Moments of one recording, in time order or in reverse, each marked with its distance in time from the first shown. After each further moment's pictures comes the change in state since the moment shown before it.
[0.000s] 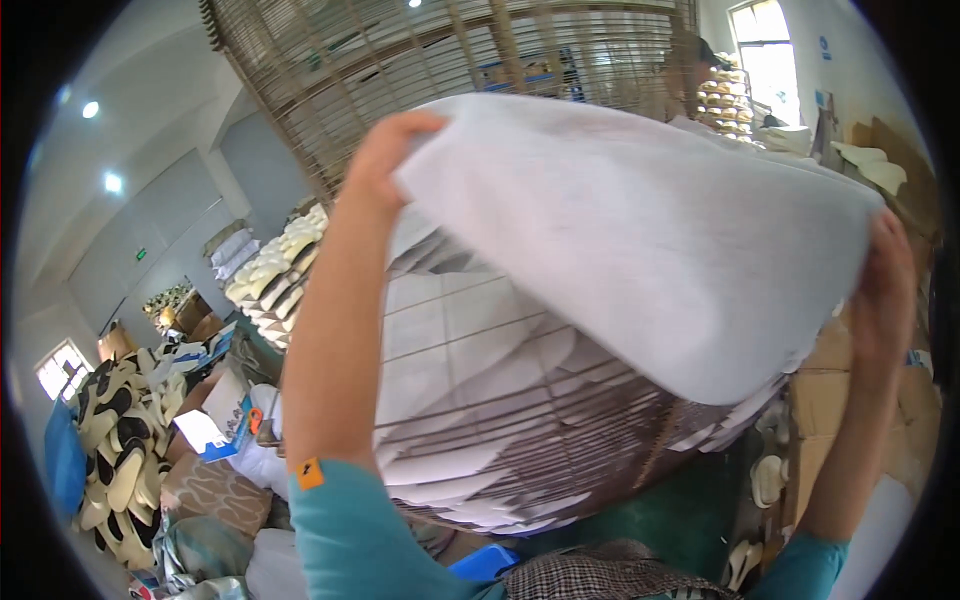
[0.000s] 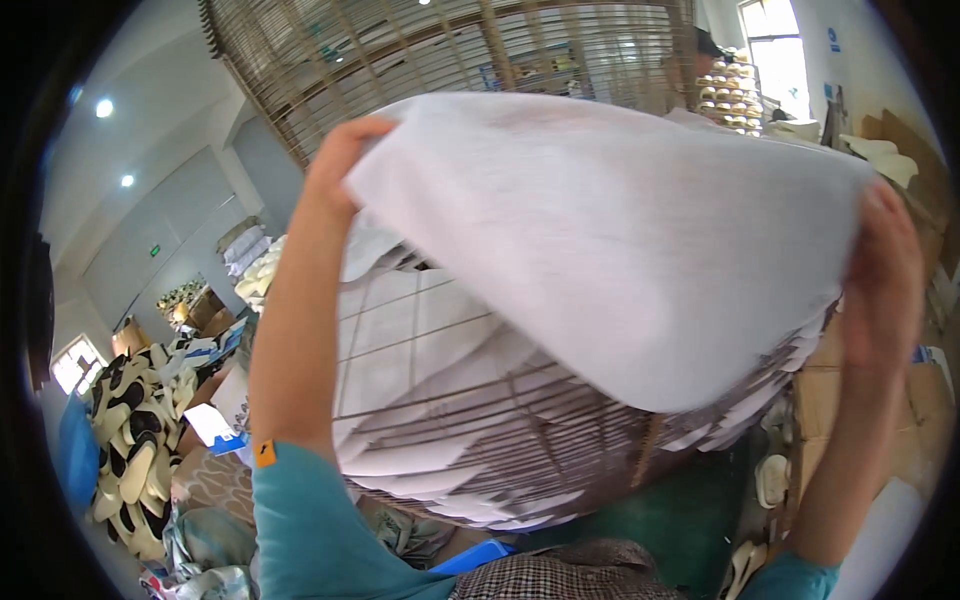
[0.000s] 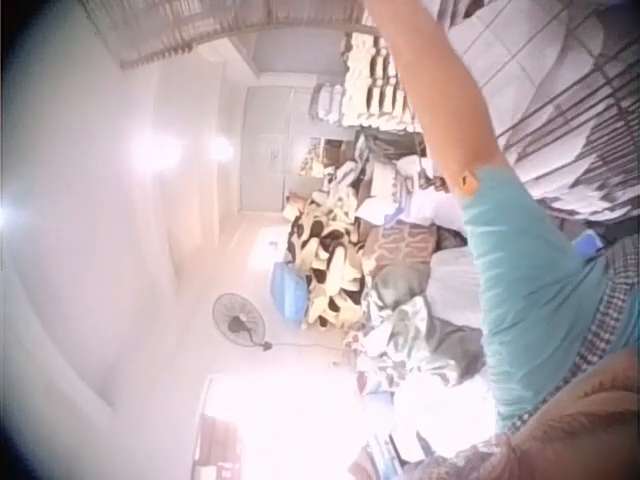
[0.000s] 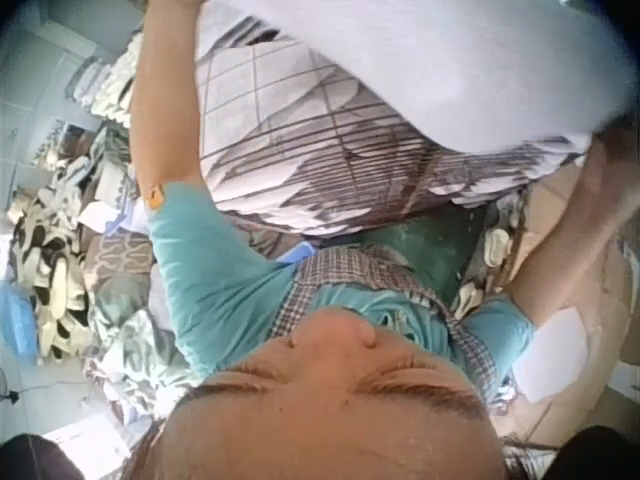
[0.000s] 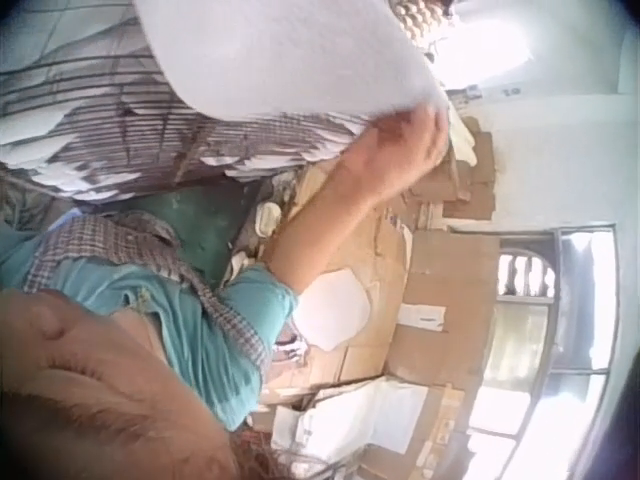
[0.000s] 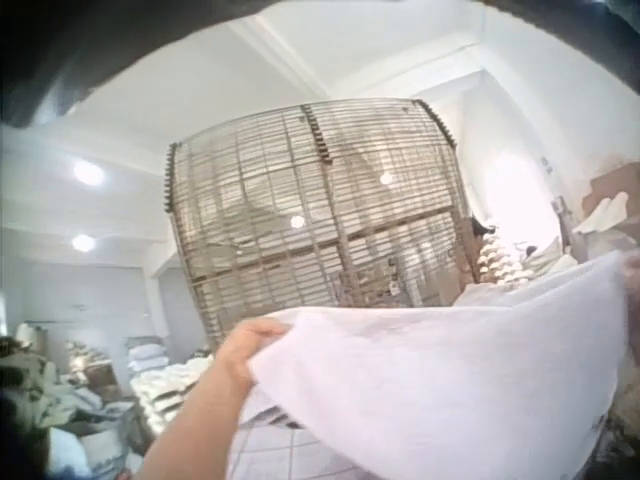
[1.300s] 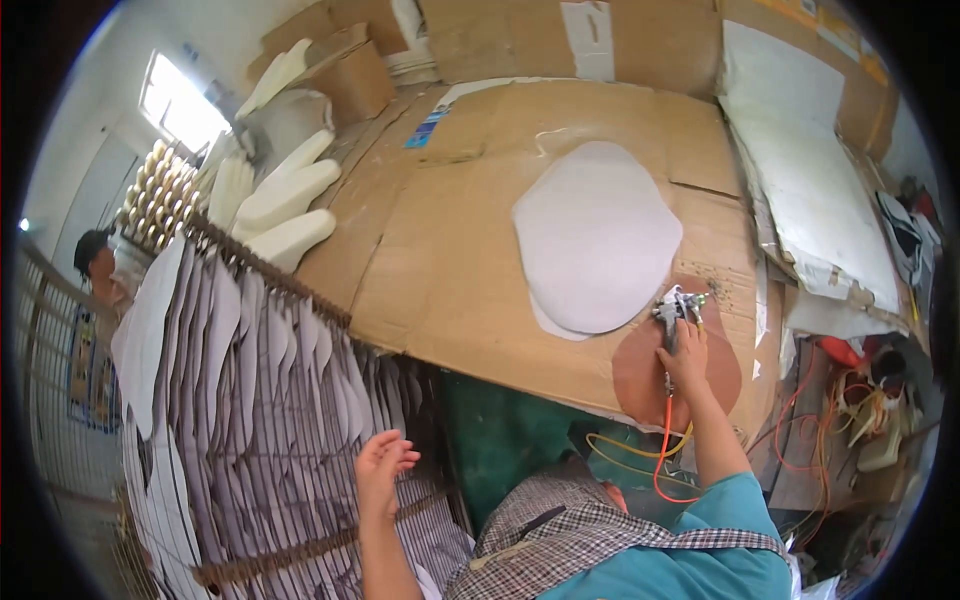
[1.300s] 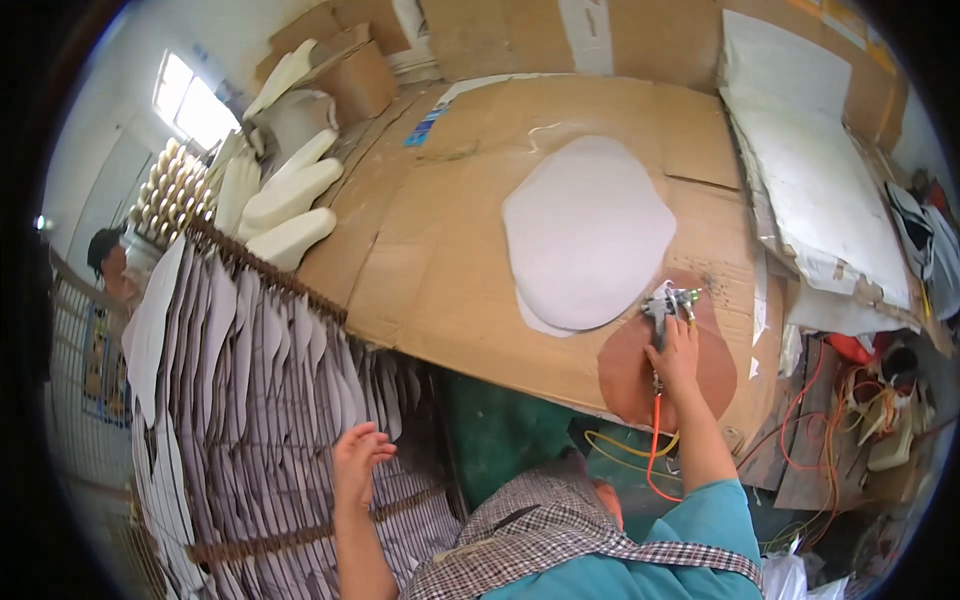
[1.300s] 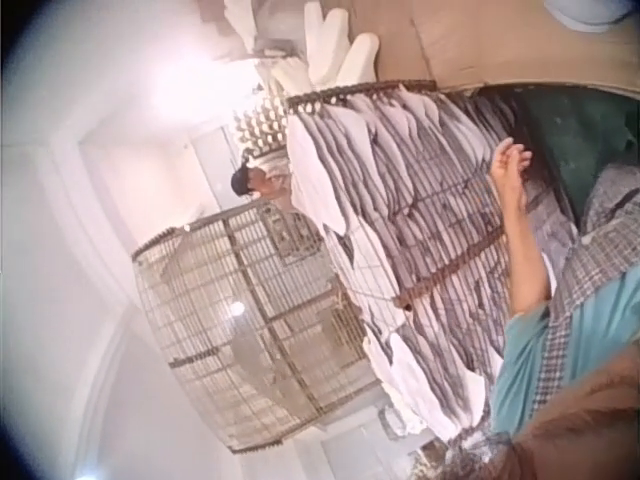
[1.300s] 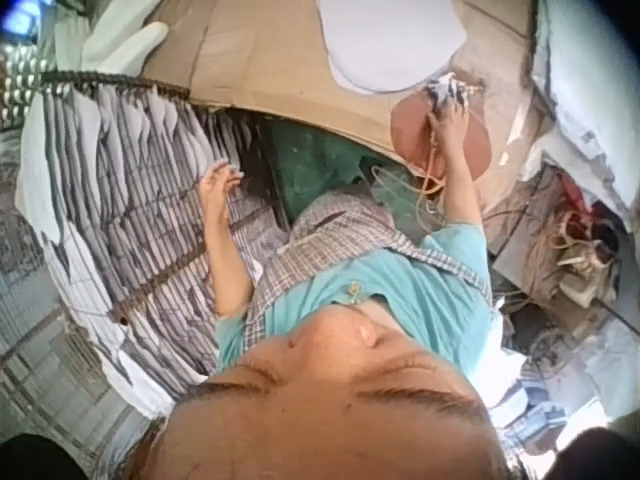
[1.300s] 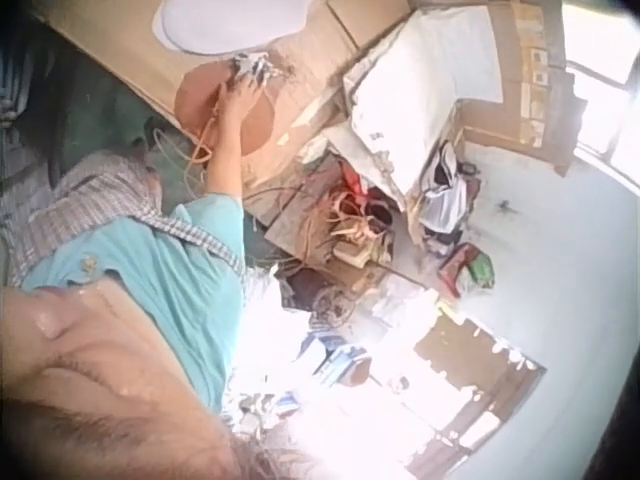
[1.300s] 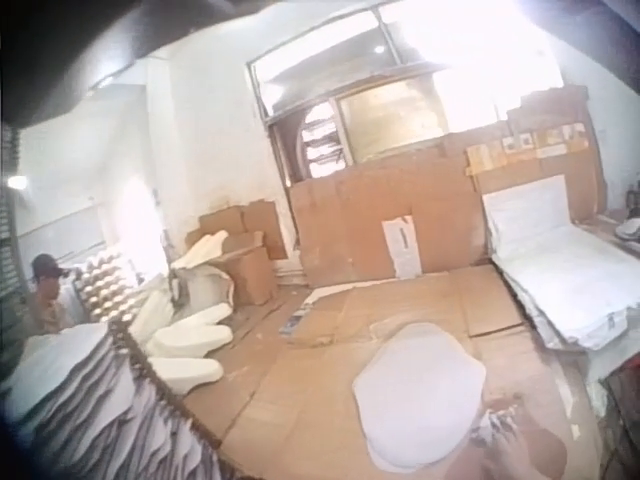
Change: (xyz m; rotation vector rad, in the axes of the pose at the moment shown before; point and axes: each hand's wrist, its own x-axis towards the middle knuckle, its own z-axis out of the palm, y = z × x) left_hand -0.093 -0.482 0.424 0.188 -0.692 -0.588; right_hand -0.498 -0.137 -0.481 -2.088 1.042 0.740
